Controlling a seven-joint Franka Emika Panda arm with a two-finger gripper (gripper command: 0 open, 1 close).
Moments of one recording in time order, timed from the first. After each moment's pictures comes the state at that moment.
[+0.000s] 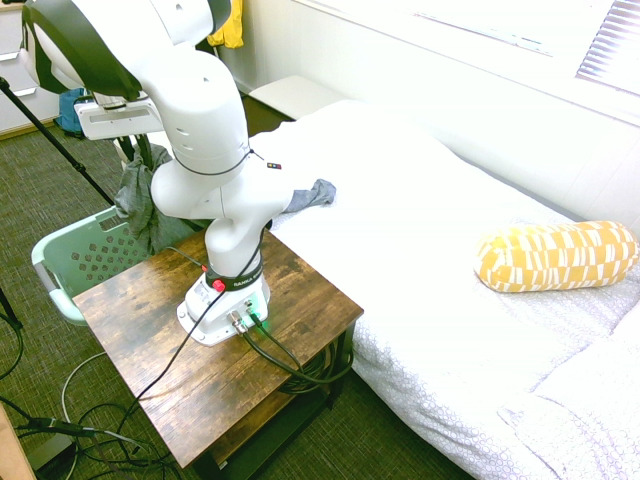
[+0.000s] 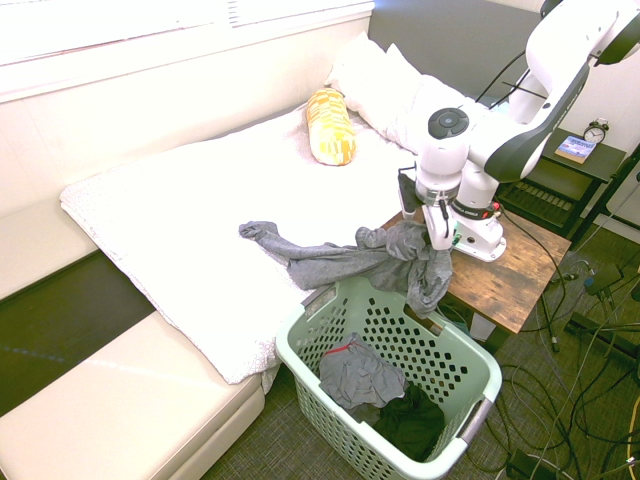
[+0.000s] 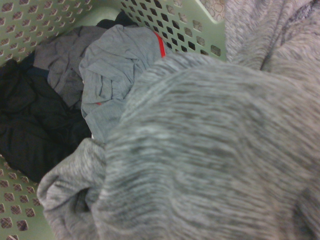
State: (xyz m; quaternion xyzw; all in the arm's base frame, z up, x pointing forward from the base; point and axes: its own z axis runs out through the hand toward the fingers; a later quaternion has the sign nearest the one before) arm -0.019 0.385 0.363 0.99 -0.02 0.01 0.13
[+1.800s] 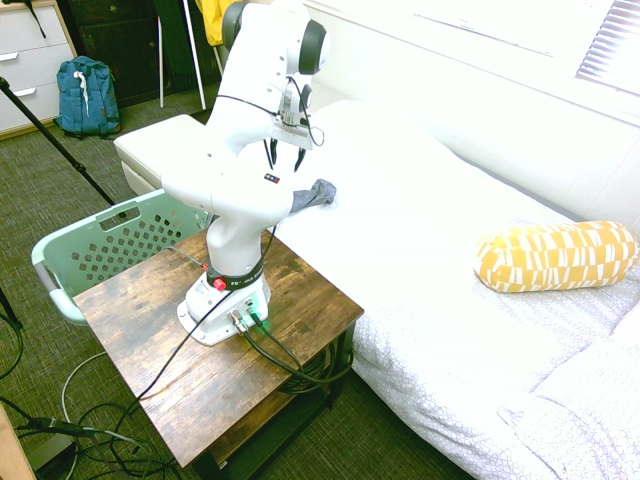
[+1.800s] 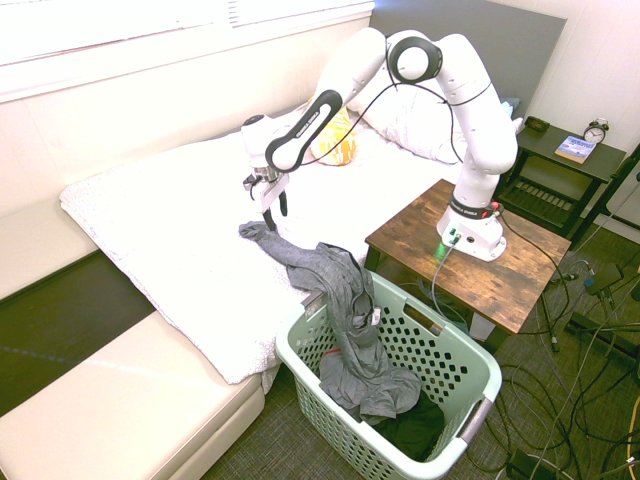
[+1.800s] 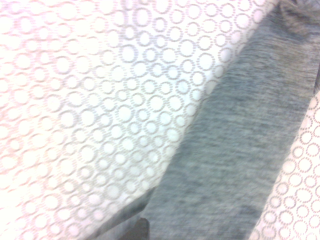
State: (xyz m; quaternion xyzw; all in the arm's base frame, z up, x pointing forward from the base) arm 0.517 0.373 0.129 0.97 -0.22 -0.10 0.05
